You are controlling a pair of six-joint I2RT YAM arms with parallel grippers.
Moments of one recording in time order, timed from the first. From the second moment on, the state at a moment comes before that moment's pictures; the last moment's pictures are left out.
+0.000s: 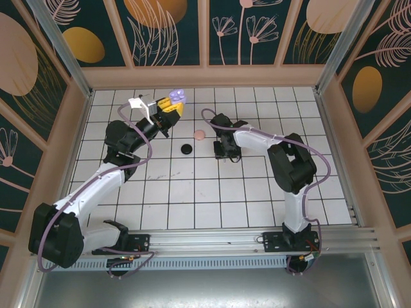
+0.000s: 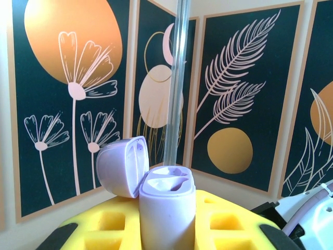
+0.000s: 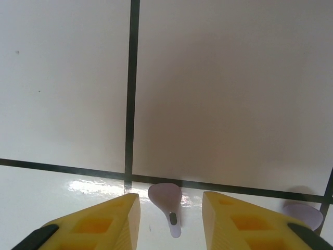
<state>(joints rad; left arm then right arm) -0.40 1.22 0.79 0.78 0.52 -0.28 0.63 1.98 1.39 -0.72 0.04 0.47</state>
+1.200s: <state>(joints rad) -0.40 1.21 0.78 0.78 0.53 -0.29 0.64 2.04 1.43 -0.73 0.05 0.44</state>
